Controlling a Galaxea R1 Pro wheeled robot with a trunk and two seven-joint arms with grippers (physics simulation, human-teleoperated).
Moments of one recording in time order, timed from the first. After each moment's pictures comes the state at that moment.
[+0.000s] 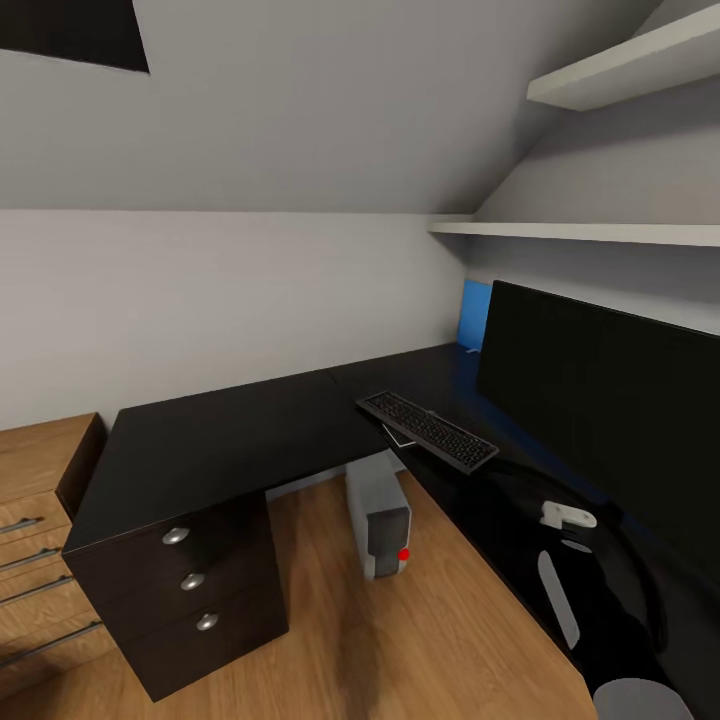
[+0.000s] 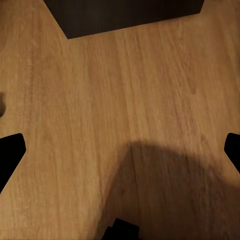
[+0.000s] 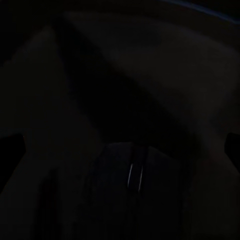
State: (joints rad) left arm -0.12 -0.02 -0.25 -0.28 0.40 -0.35 0.33; right arm -0.47 -0.06 -0.19 -1.06 -0.10 0.48 -0.21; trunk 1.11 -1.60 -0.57
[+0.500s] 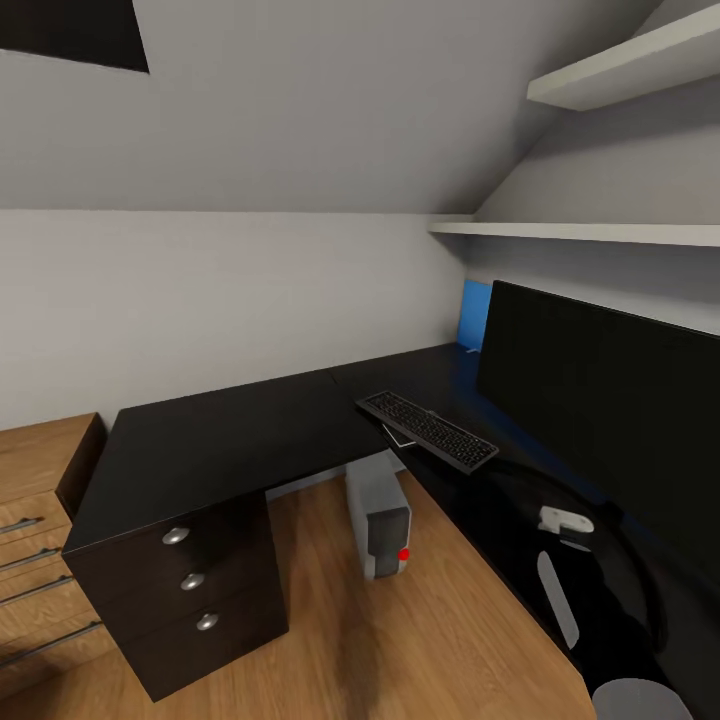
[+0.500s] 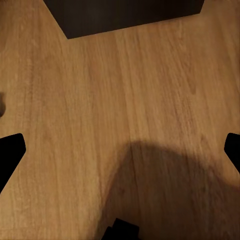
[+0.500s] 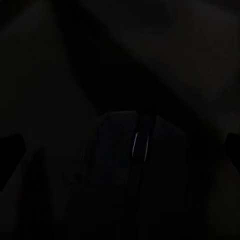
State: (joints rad) left arm -0.12 -0.02 -0.25 -0.28 0.40 -0.35 0.33; right arm -0.47 -0.05 -0.18 -1.05 -0.11 0.55 -0.21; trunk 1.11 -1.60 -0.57
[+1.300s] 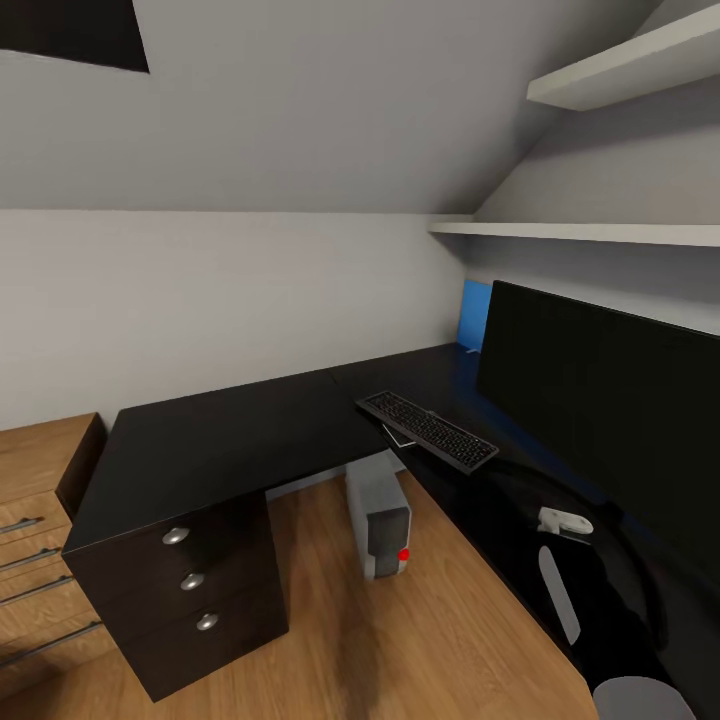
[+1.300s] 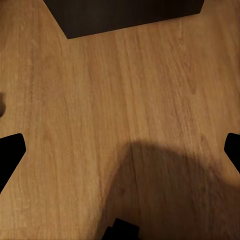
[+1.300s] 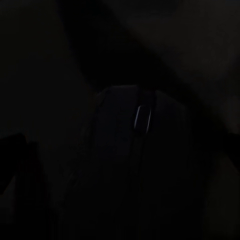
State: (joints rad) left arm -0.12 -0.02 -0.25 -0.28 0.40 -0.35 0.33; right arm -0.48 -0.05 -0.19 -1.09 -0.11 0.67 -0.21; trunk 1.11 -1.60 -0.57
